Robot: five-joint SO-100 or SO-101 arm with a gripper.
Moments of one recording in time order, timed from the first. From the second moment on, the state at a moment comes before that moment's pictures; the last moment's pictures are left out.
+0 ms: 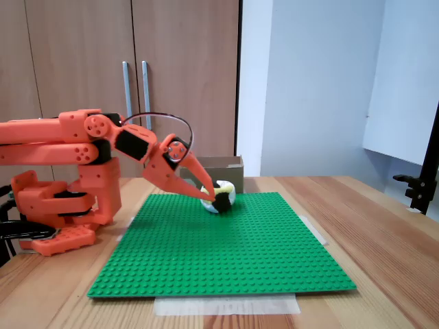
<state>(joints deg) -2.5 184.1 182.8 32.9 -4.7</state>
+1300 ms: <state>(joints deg) -2.1 148.0 146.8 41.5 -2.5</state>
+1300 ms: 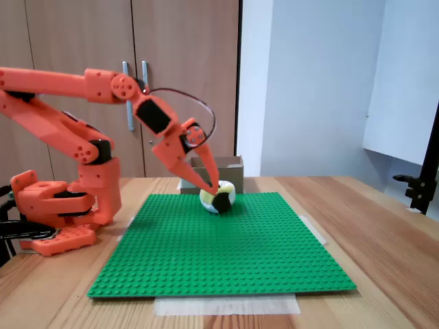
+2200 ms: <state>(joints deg) -12.0 116.5 106.0 65.9 3.4</state>
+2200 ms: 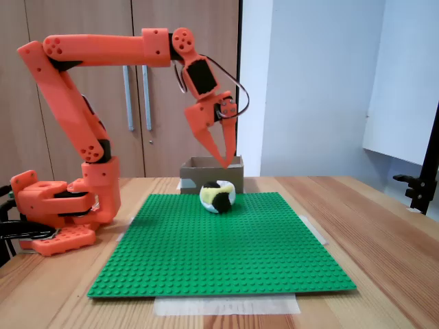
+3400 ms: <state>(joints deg) -21.7 104.4 99.6 74.4 8.7</state>
